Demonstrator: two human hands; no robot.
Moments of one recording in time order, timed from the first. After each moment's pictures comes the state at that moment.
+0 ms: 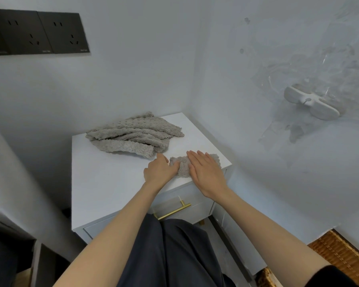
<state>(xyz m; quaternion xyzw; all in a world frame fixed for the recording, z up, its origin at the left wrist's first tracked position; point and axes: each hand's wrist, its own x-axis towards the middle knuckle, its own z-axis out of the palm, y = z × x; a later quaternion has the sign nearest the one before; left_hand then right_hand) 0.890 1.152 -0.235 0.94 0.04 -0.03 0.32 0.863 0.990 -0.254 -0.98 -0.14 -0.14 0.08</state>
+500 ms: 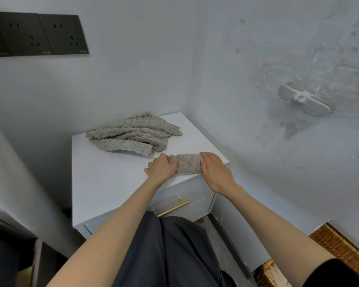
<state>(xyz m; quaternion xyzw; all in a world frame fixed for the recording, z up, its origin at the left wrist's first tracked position) 0.886 1.144 -0.230 0.93 0.07 -0.06 0.36 0.857 0.962 -0.245 -0.98 -0.07 -0.06 0.20</state>
